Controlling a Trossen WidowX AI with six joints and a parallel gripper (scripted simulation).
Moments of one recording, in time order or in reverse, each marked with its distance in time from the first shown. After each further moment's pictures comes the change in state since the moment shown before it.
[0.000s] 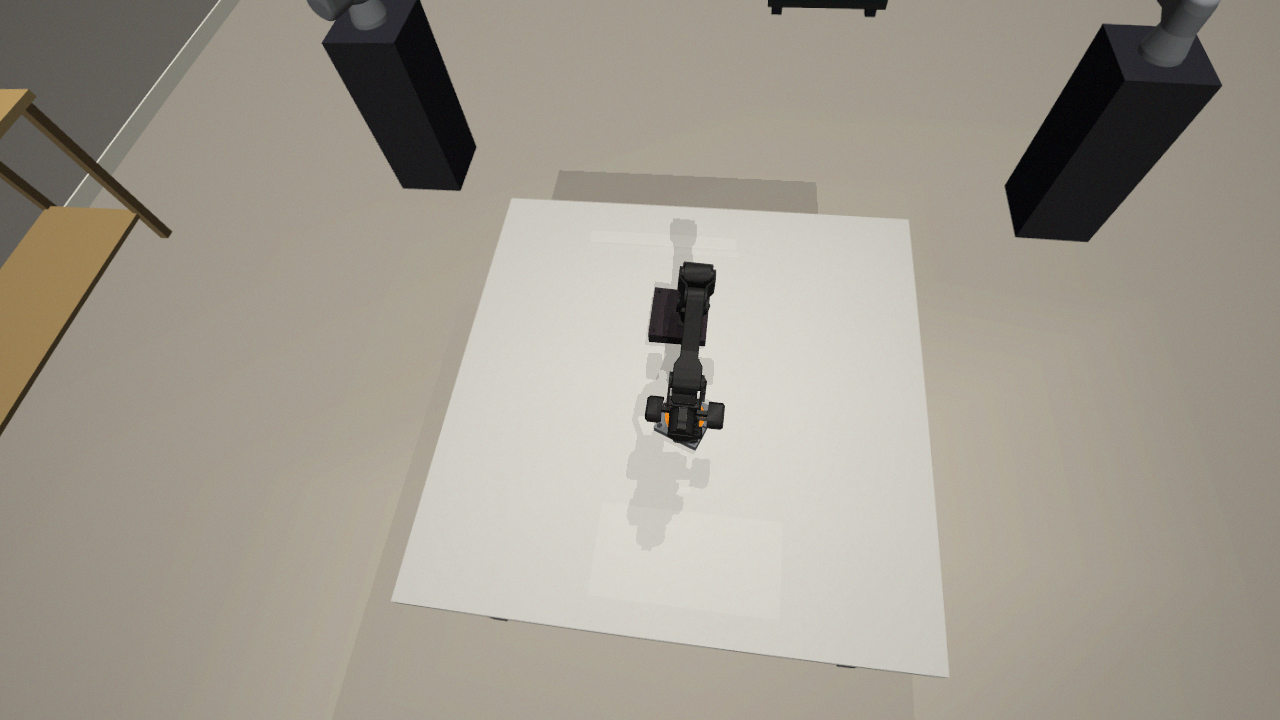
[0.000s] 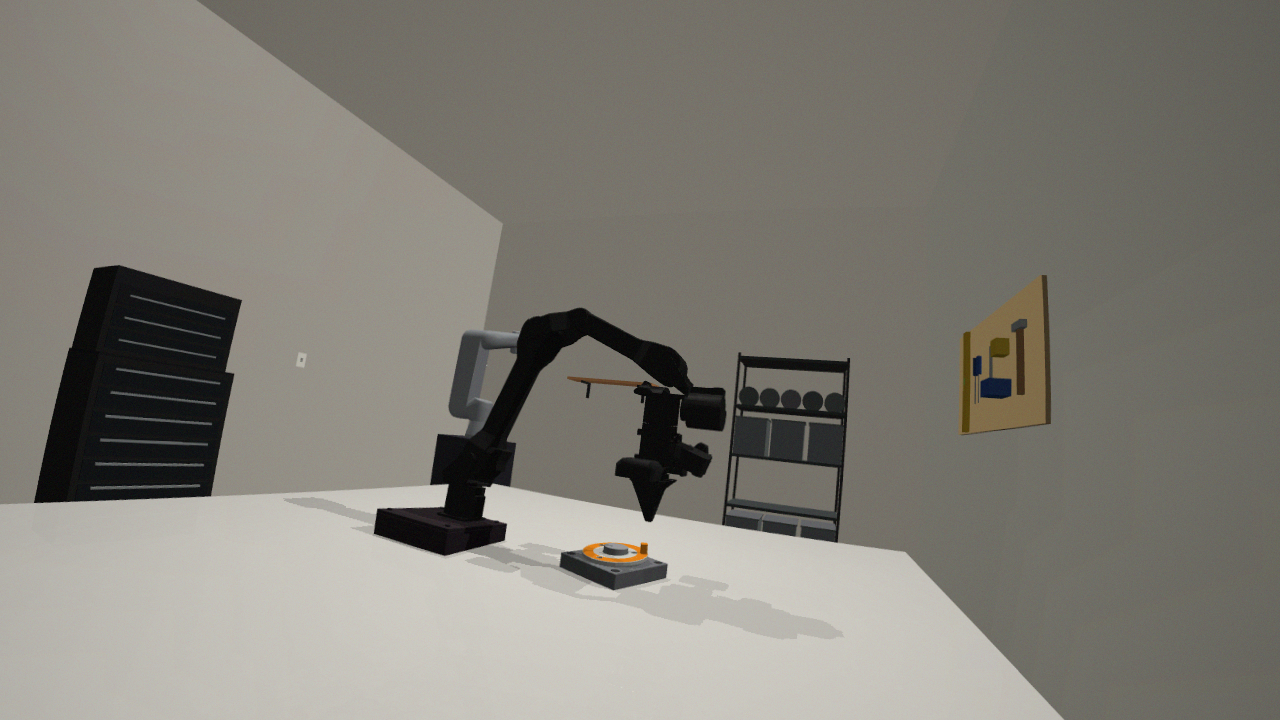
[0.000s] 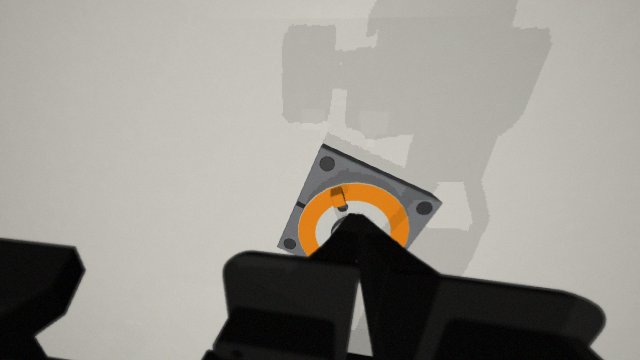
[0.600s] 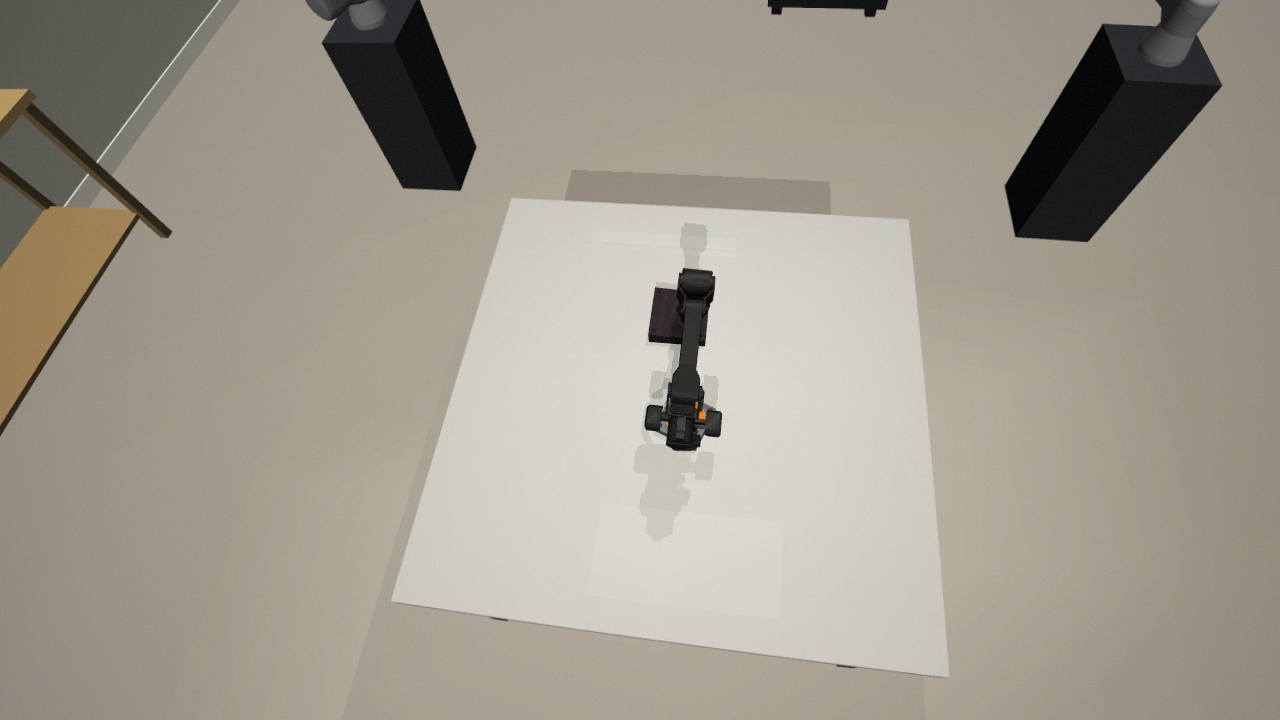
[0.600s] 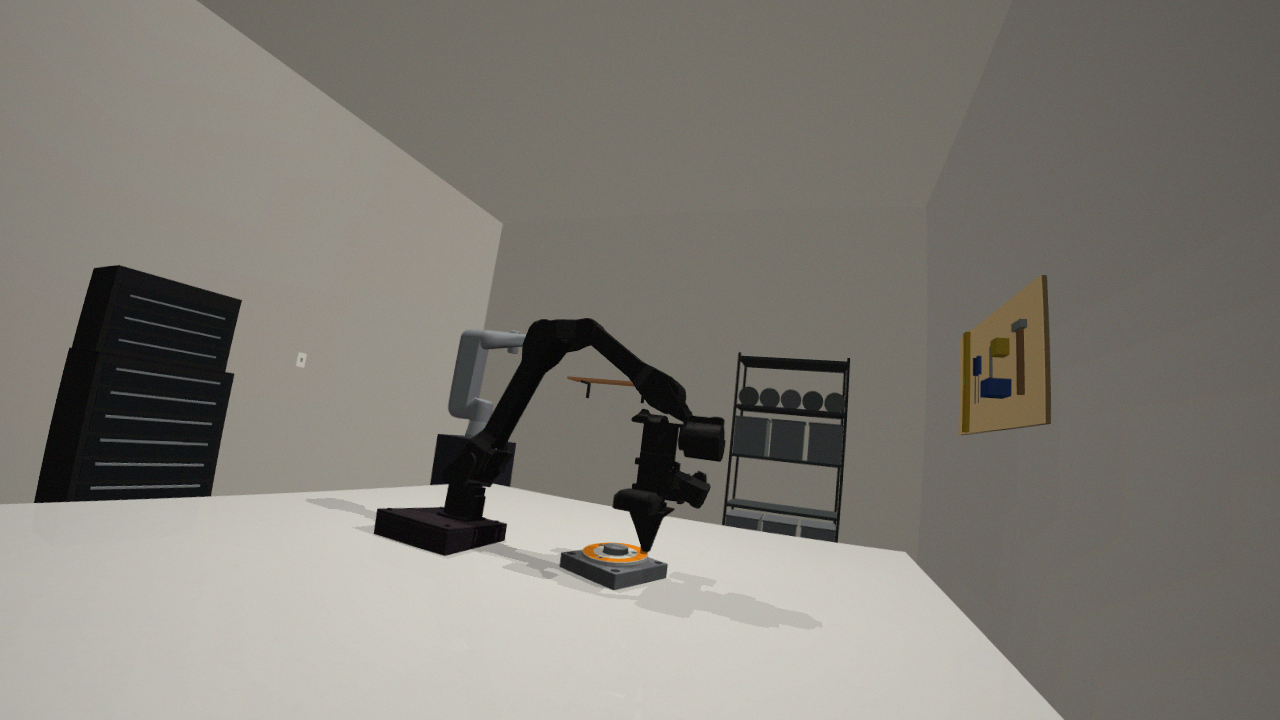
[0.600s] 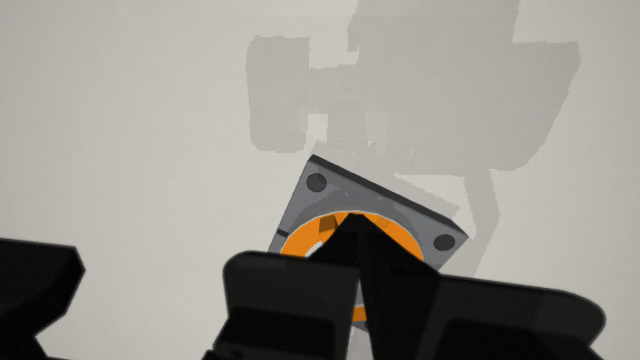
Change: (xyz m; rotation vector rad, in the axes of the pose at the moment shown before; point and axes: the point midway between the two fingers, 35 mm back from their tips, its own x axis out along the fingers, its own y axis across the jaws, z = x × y) arm 0.046 -0.004 0.003 -0.015 0.002 -0.002
